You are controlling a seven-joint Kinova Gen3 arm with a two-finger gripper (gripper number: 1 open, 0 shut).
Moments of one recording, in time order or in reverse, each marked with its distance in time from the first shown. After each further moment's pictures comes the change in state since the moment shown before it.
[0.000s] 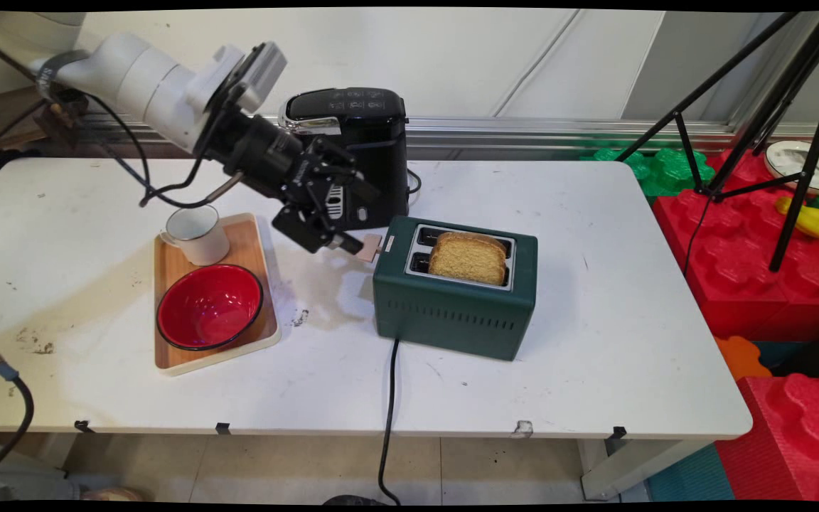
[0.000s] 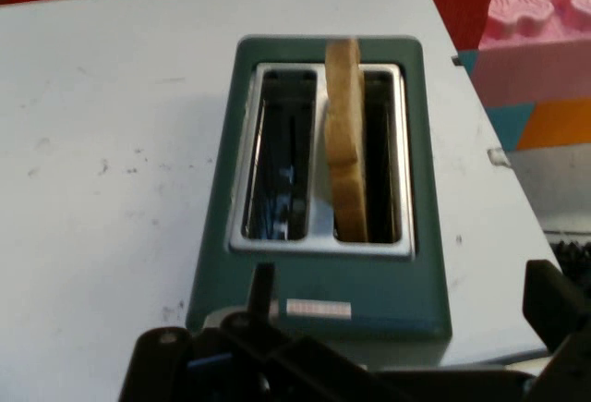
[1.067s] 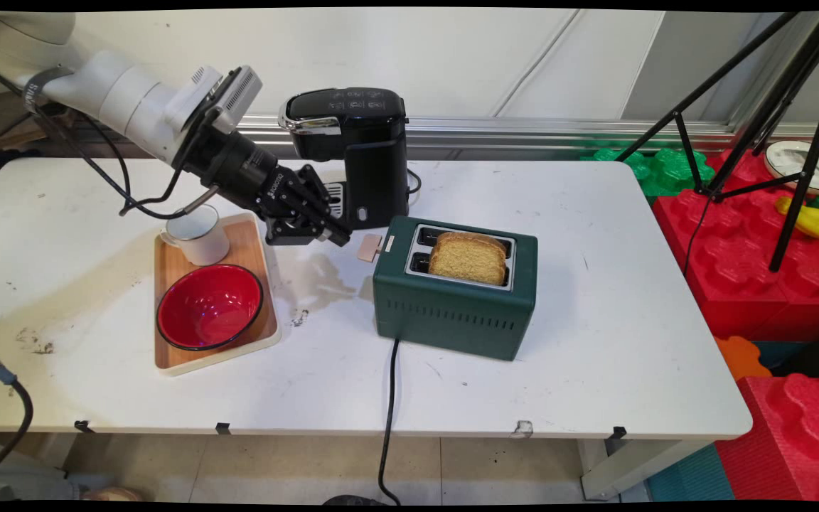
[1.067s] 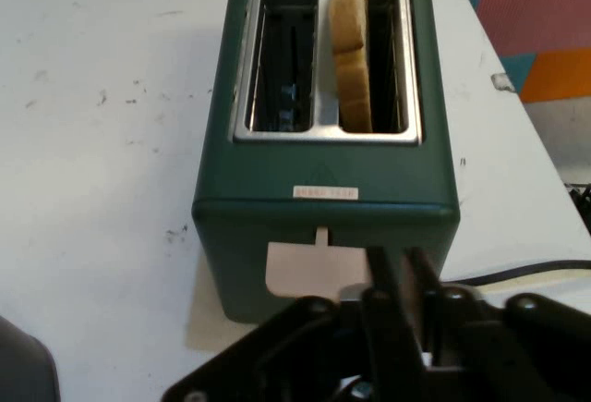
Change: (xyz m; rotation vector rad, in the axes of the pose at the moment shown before) arm -0.040 -0.005 -0.014 -0.004 -0.039 0.009
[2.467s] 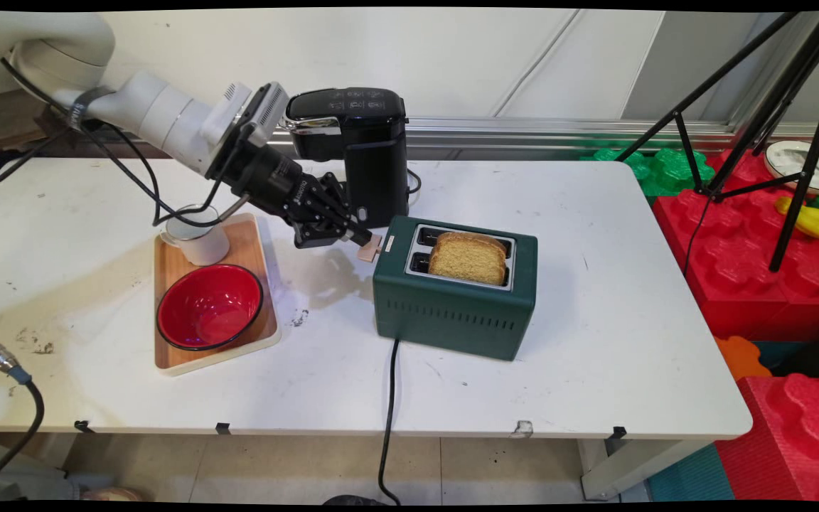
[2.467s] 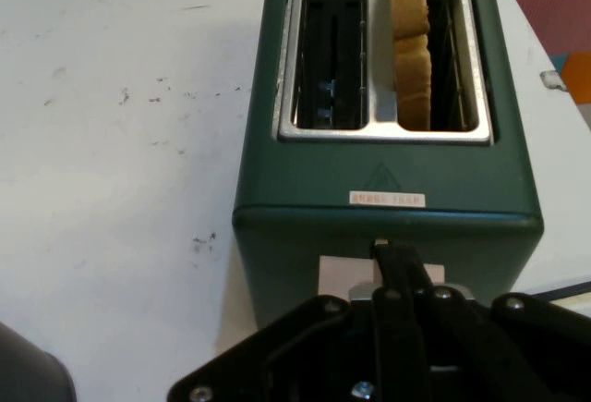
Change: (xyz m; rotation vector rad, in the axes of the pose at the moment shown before) arm -0.010 -0.017 0.032 0.022 0.012 0.001
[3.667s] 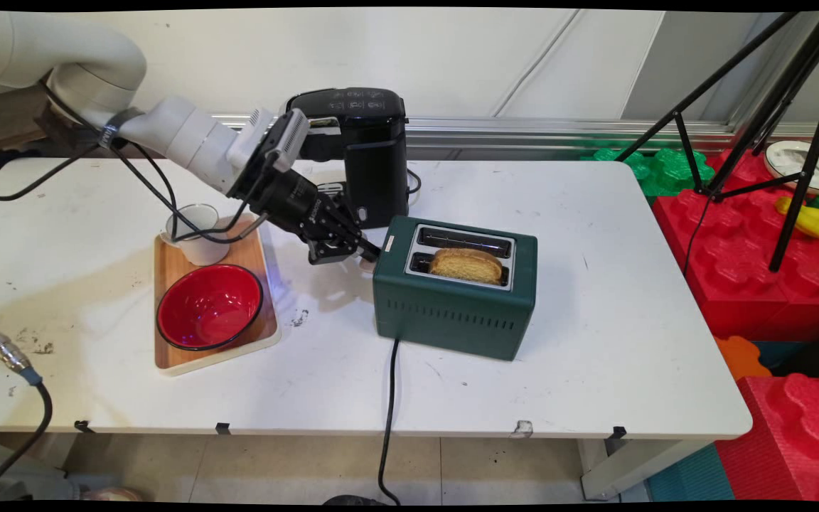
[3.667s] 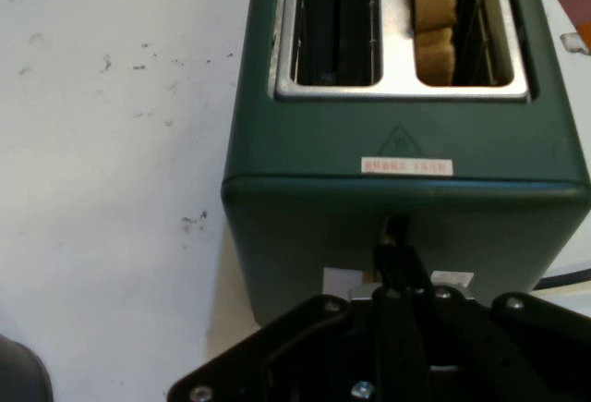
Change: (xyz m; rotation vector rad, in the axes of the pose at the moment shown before) arm -0.014 -0.004 0.032 -0.007 -0.035 0.003
